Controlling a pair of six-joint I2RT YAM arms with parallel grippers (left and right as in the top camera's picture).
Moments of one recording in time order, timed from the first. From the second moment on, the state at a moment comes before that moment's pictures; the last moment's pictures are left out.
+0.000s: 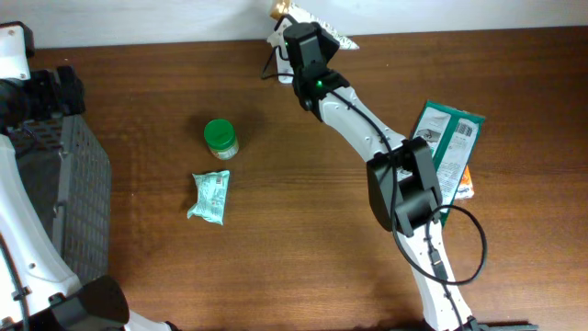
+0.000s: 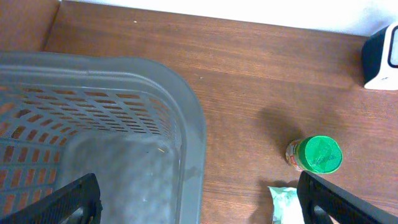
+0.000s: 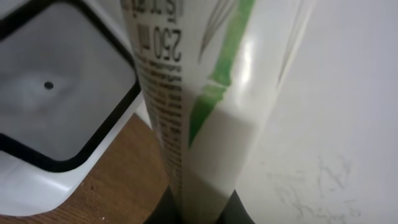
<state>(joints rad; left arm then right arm) 0.42 1.74 2.14 -1.28 0.18 0.21 0.43 2.52 2.14 -0.07 0.62 -0.84</state>
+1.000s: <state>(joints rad) 0.42 1.74 2.14 -1.28 0.18 0.21 0.43 2.56 2.14 -0.12 0.68 -1.13</state>
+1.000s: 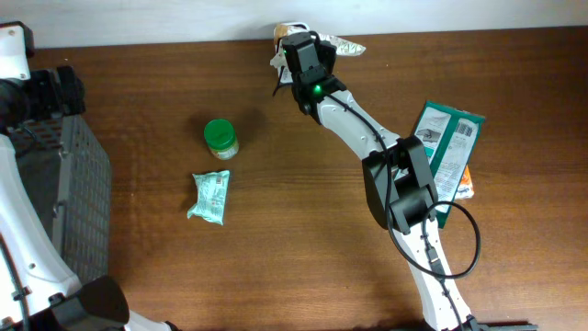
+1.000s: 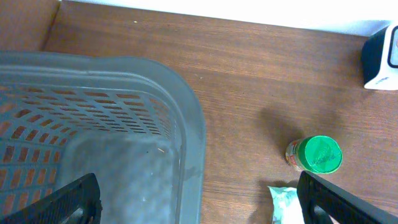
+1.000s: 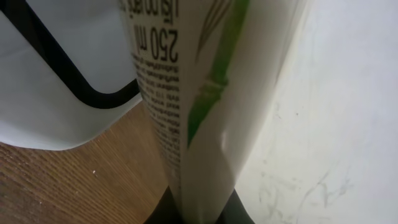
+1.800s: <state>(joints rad) 0.42 1.74 2.14 -1.28 0.18 0.21 0.46 2.56 2.14 0.06 0.81 -1.26</state>
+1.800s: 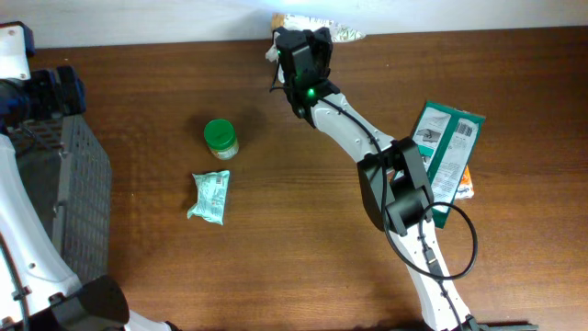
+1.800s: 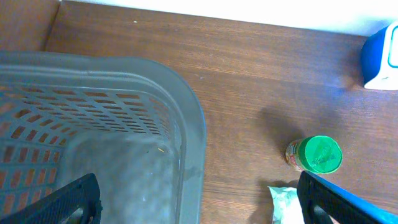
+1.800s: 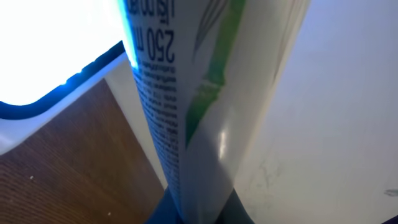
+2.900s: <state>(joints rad) 0.42 1.74 2.14 -1.28 0.18 0.21 0.05 1.97 1.82 -1.25 -0.19 0.23</state>
